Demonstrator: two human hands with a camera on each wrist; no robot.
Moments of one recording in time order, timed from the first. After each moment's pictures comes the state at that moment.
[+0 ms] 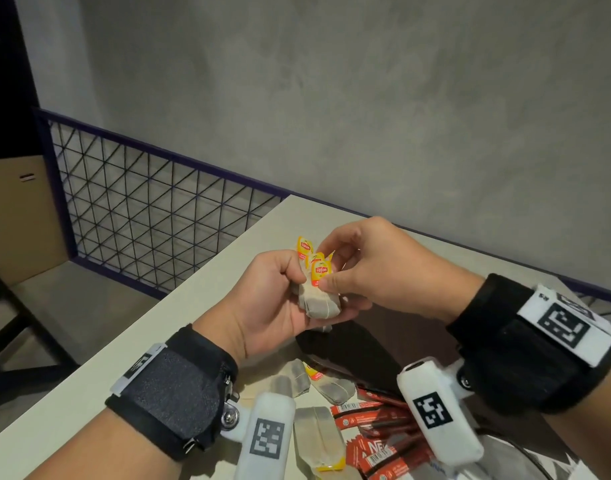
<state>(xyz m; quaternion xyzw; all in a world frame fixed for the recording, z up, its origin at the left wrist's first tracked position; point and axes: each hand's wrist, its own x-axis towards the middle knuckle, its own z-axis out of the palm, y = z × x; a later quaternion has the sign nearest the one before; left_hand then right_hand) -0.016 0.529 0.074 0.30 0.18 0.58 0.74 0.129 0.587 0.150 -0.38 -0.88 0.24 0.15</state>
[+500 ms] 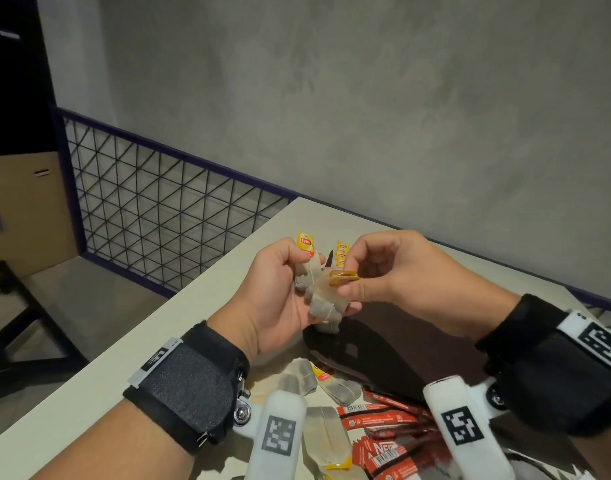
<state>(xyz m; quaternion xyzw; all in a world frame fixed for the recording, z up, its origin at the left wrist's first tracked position) -0.018 0.529 0.073 0.25 0.21 0.64 0.70 0.151 0.581 0.148 -0.31 -0.84 0.40 0.20</state>
